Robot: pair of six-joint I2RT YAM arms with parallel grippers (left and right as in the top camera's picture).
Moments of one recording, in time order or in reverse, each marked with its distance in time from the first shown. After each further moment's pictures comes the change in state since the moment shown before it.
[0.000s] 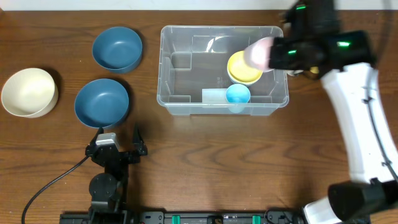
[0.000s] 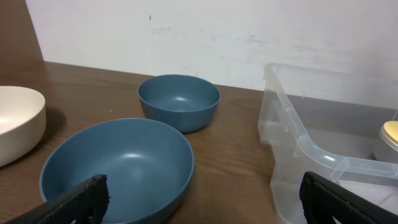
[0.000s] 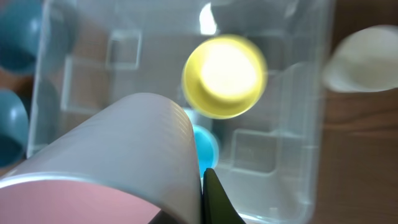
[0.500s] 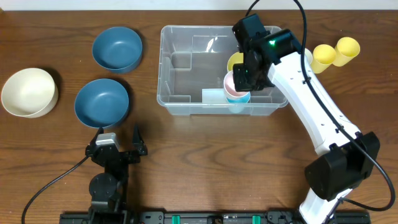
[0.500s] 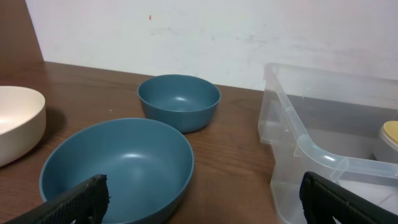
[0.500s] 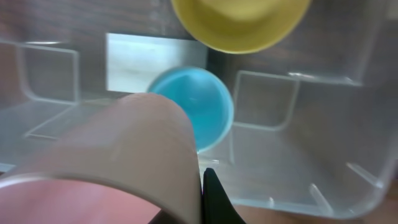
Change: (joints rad) left arm 0.000 0.000 0.000 0.000 0.000 0.000; right arm 0.167 0.177 -0.004 -0.141 0.181 0.079
